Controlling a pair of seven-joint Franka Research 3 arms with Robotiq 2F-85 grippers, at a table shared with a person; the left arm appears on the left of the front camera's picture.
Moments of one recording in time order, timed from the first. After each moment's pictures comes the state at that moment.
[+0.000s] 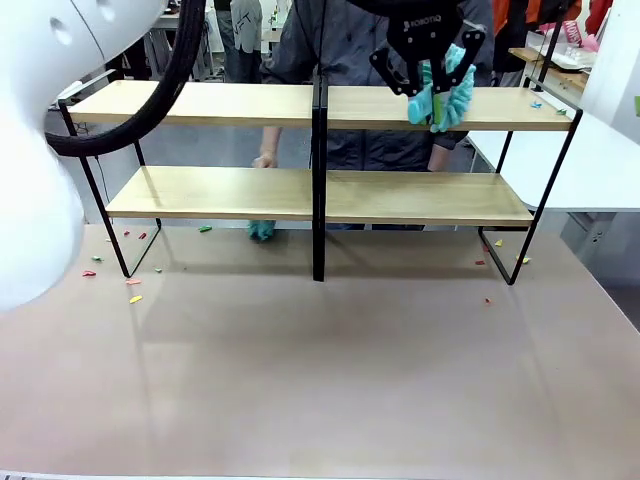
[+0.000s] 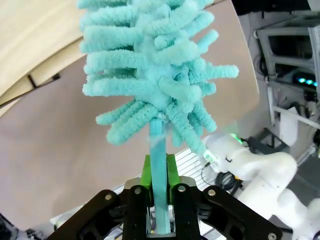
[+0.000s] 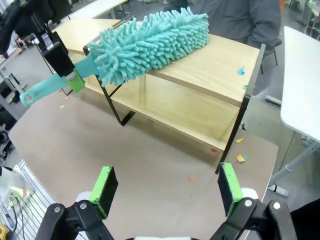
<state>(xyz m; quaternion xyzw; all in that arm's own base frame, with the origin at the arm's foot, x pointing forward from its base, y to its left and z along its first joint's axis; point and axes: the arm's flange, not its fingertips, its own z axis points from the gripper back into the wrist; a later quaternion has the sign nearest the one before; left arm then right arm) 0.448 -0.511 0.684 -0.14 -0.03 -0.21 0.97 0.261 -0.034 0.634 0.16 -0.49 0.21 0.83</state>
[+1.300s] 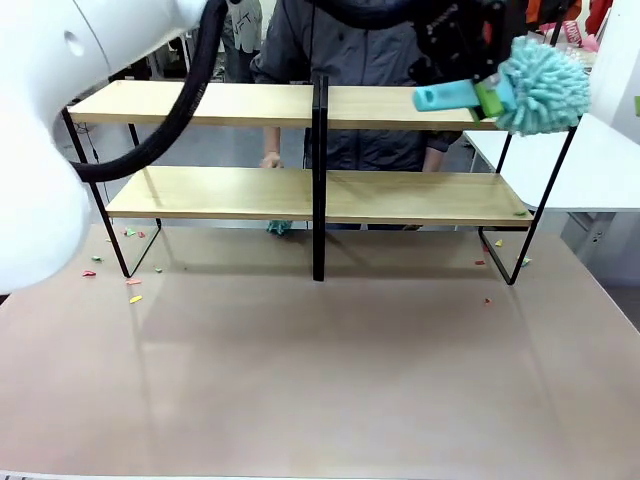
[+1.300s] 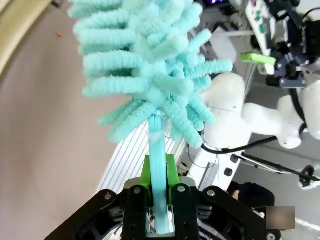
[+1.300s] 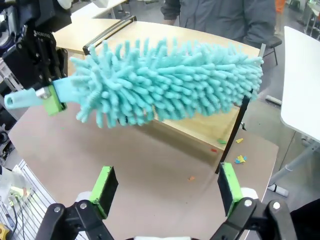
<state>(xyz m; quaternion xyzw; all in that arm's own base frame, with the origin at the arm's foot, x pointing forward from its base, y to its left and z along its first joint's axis) 0.453 -0.506 0.683 -0.33 0.07 -0.41 0.85 0.261 -0.034 0.634 0.16 -0.49 0.21 0.83</state>
